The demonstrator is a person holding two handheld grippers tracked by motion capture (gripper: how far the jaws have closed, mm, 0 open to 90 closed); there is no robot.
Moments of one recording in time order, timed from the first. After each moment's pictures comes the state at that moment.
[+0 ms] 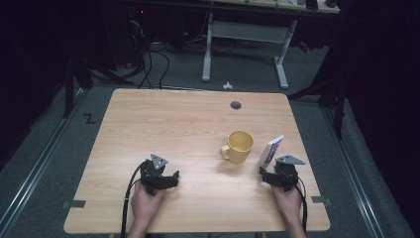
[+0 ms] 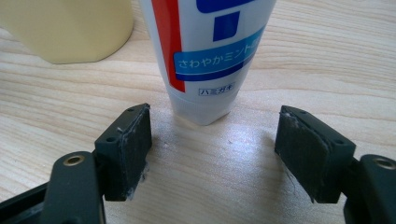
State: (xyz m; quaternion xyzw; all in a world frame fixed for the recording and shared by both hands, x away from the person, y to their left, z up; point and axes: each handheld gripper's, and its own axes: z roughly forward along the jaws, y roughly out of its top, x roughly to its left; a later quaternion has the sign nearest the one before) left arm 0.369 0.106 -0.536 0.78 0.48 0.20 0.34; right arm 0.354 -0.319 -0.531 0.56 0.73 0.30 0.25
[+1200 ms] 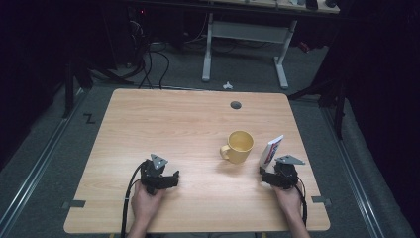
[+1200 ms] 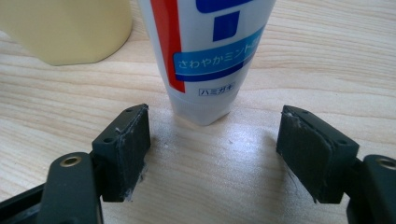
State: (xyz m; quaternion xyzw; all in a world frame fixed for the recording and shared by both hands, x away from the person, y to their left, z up) left arm 0.369 0.106 -0.536 0.78 0.48 0.20 0.34; right arm 0.354 -0.318 -0.531 0.57 0.73 0.30 0.25
